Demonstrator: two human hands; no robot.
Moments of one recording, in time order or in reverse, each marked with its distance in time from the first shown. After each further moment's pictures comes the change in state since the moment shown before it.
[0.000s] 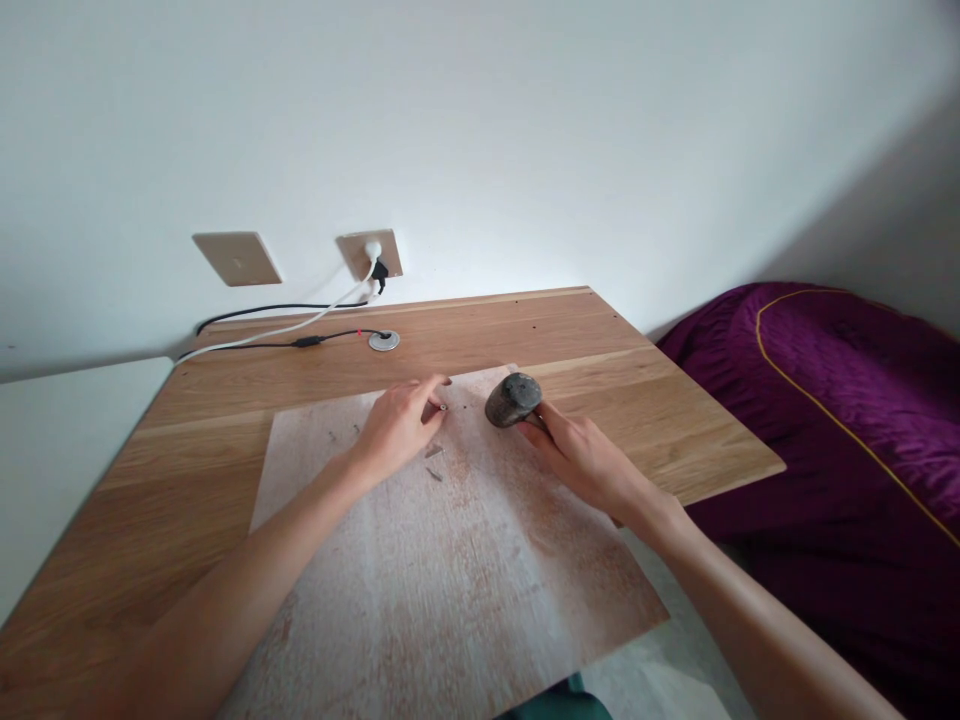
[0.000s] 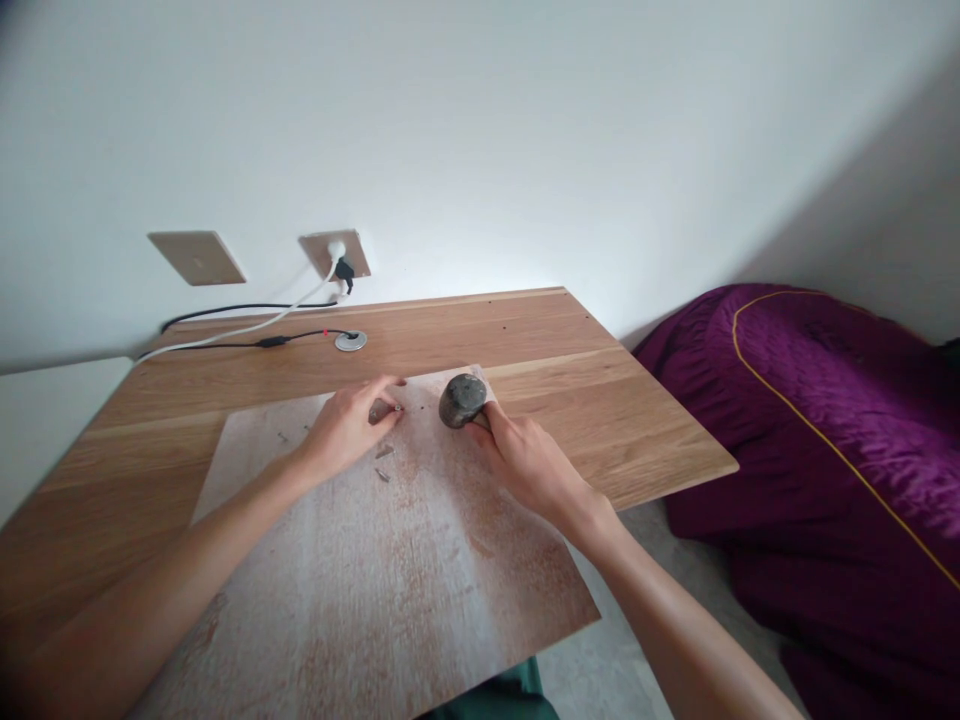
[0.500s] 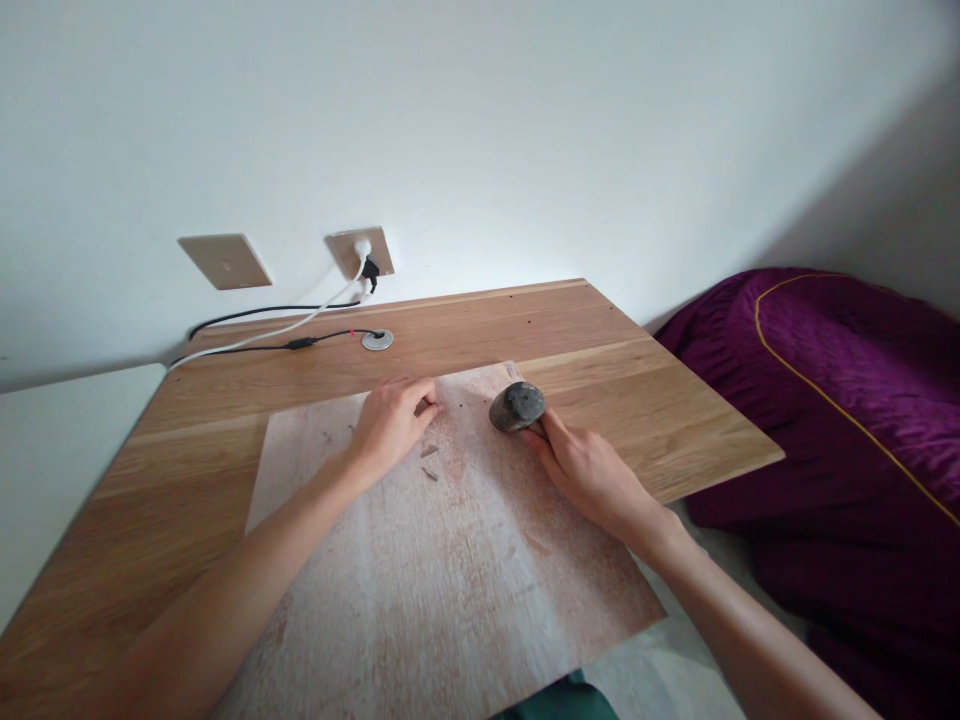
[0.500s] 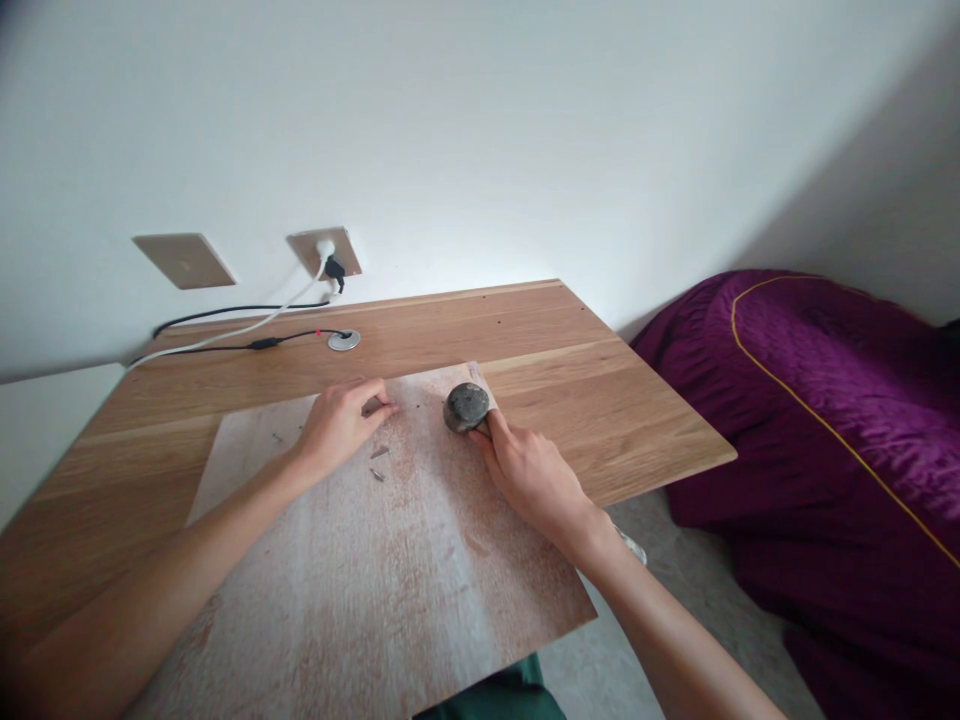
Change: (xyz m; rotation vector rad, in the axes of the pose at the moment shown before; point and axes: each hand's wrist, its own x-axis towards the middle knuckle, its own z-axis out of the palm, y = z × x) left_hand 0.005 -0.001 -0.001 0.054 0.042 0.031; right_hand -0.021 0.008 0.014 -0.171 0.017 0.049
